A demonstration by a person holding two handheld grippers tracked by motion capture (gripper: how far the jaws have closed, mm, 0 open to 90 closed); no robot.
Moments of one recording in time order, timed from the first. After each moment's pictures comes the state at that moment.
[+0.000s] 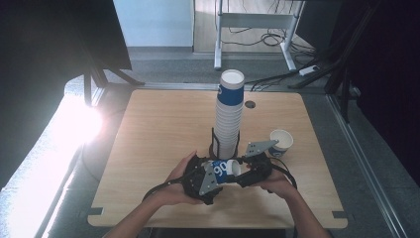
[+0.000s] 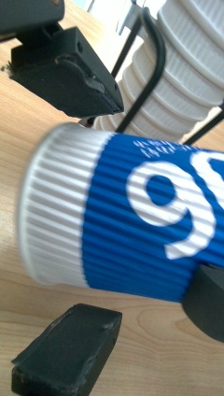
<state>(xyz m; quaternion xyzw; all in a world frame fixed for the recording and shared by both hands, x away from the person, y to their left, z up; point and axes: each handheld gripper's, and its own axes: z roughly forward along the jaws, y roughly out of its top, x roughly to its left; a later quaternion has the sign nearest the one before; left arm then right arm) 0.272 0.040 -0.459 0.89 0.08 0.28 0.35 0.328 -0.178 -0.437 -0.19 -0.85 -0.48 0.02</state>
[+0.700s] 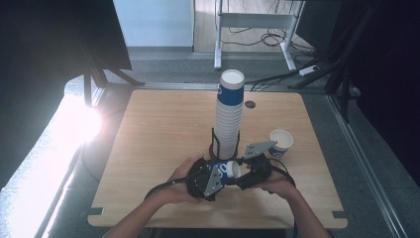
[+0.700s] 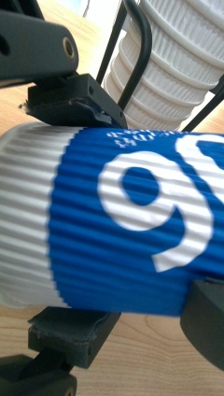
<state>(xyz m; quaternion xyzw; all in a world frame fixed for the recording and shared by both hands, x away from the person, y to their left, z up) 0.274 0.034 -0.460 0.90 0.06 0.29 0.33 0.323 -0.175 -0.432 -0.18 -0.87 -0.46 0.01</state>
